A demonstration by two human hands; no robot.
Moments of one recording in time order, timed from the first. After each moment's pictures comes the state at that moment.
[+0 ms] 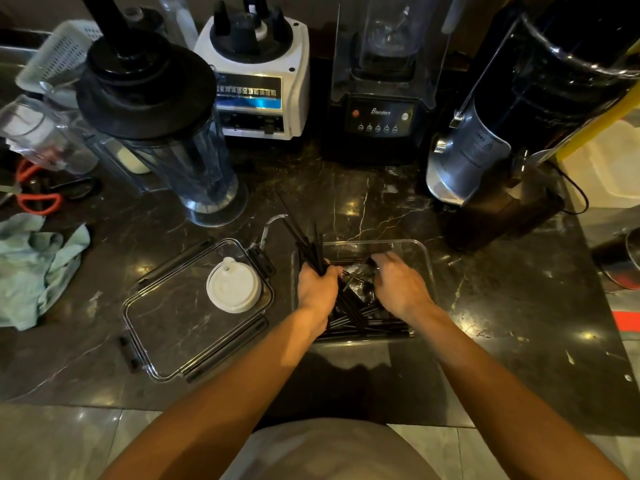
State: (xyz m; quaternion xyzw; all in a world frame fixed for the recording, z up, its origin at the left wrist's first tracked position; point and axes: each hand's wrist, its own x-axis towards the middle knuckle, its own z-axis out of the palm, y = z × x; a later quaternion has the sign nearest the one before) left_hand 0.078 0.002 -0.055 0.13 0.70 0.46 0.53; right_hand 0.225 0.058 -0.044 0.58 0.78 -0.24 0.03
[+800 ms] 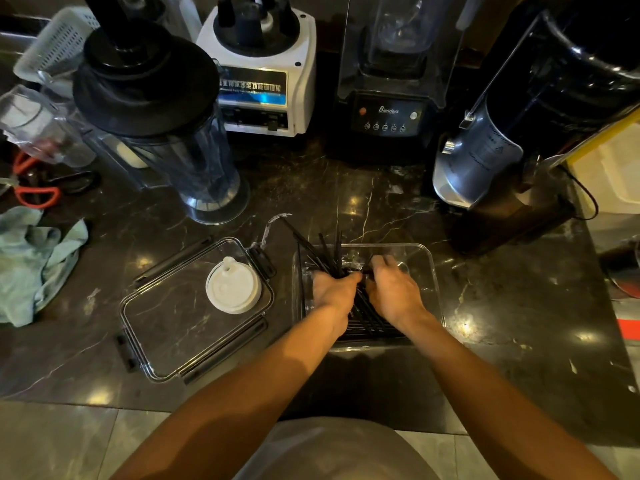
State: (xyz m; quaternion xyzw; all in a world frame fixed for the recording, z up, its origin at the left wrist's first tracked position) left_hand 0.100 0.015 -0.069 0.04 0.71 0.41 0.57; right_hand 0.215 0.056 -0.056 0.58 0.78 -0.22 0.07
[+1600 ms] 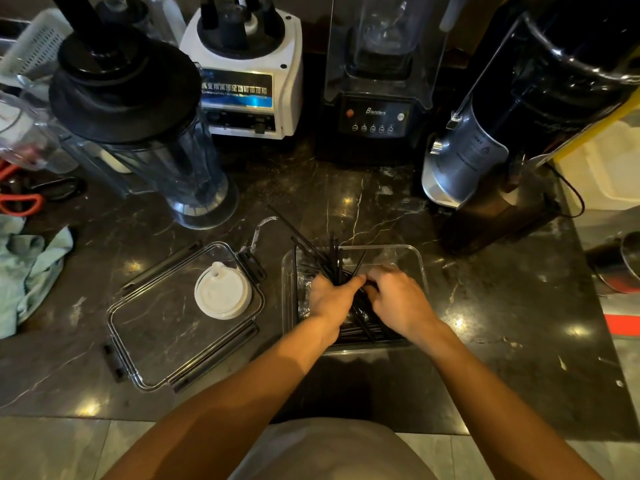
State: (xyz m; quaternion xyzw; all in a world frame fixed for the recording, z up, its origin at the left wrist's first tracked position) left_hand 0.108 0.009 -0.057 0.12 0.70 0.41 0.58; right_hand 0.239 0.050 -0.034 0.53 0.80 -0.27 0.01
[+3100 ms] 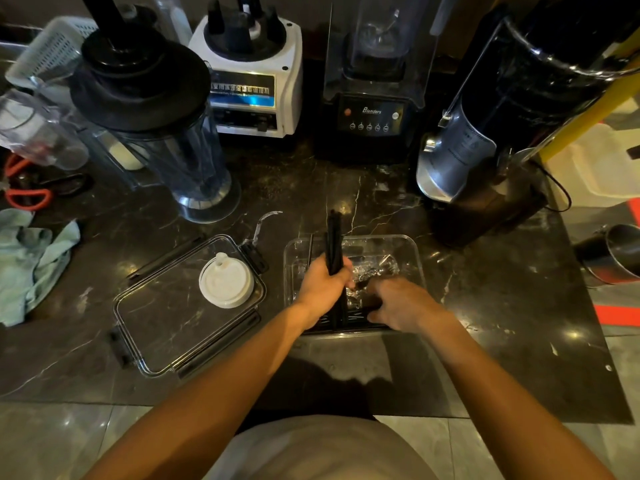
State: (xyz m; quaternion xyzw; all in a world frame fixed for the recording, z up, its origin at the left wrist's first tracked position) left_hand 0.078 -0.002 -0.051 0.36 0.64 0.38 0.56; right_hand 0.251 0.037 -0.022 0.50 0.79 -0.29 0.21
